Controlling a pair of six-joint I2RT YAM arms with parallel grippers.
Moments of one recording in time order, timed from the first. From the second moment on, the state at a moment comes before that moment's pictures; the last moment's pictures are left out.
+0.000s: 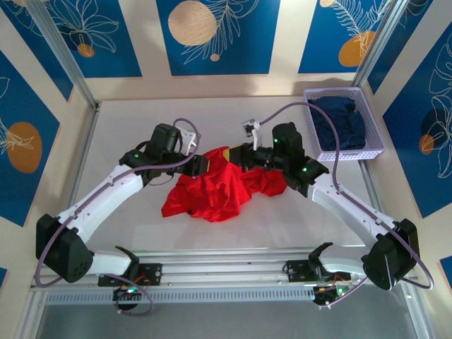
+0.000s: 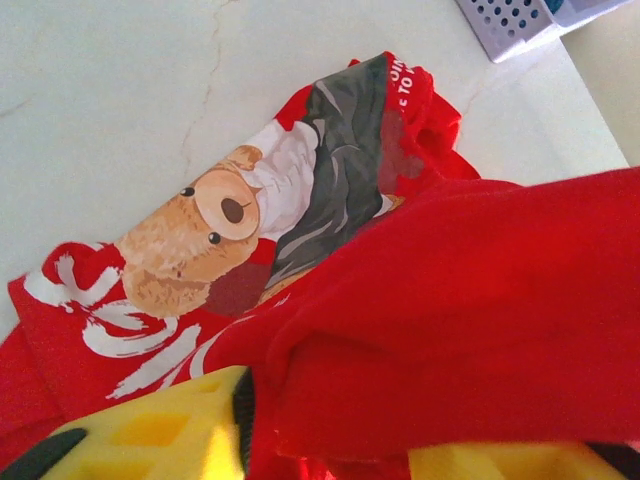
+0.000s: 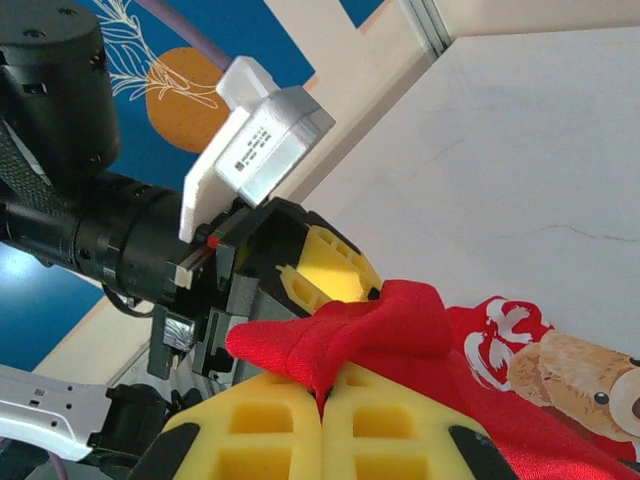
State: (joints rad) left arm -0.55 1.33 1.15 -0.61 0.31 -0.30; right arm 0.58 1.22 1.00 -0.09 -0.57 0.45
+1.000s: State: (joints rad) left arm -0.51 1.03 1.09 -0.66 0.22 -0.37; right arm 0.60 1.13 1.02 -0.28 -0.25 0.12
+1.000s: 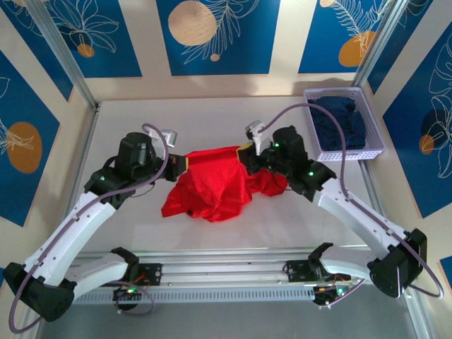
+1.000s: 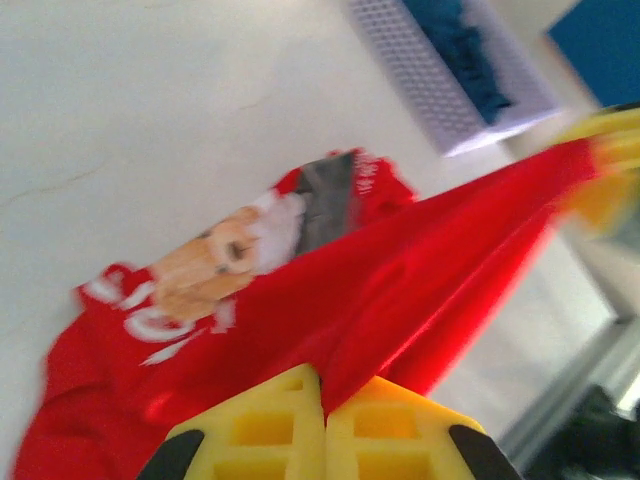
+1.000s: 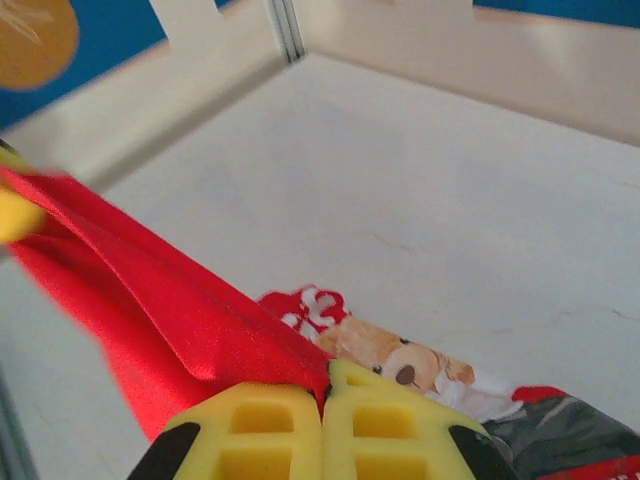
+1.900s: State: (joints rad) left arm -0.51 1.07 1.00 -0.67 0.14 -0.35; right arm 0.48 1.13 0.95 -0.16 -0.71 0.29
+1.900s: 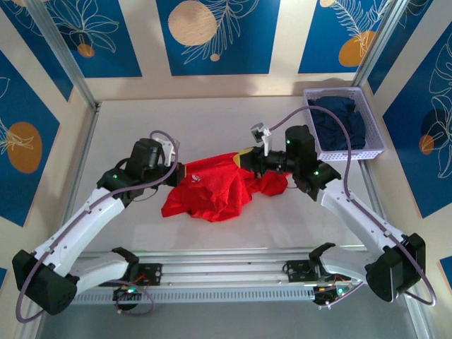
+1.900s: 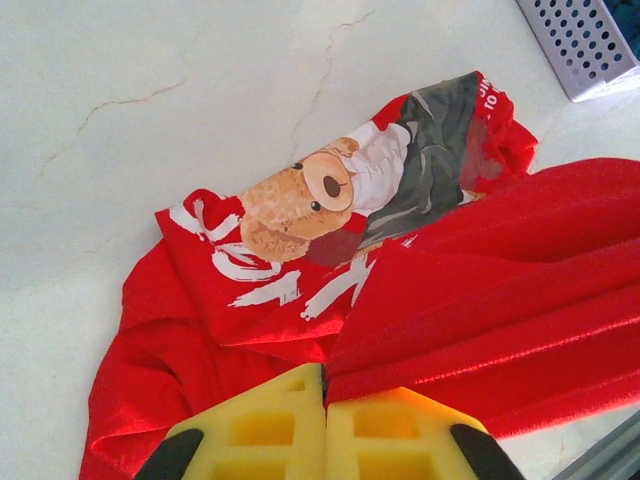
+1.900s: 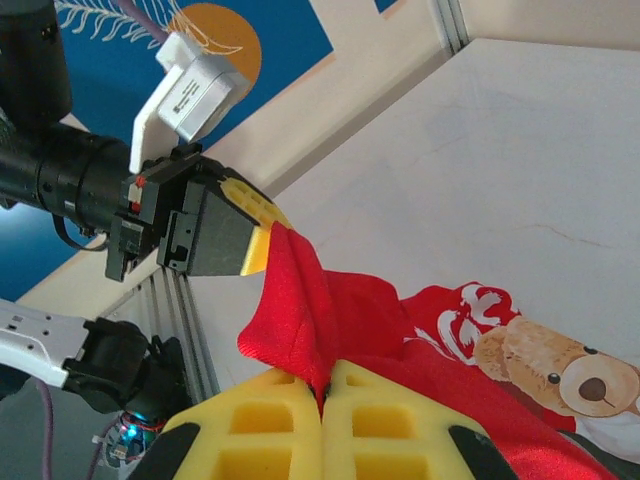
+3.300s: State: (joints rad) left arm -0.65 1.26 0.90 -0.52 0.41 -0.26; right arm 0.32 1.27 0.95 -0.24 -0.78 0.55
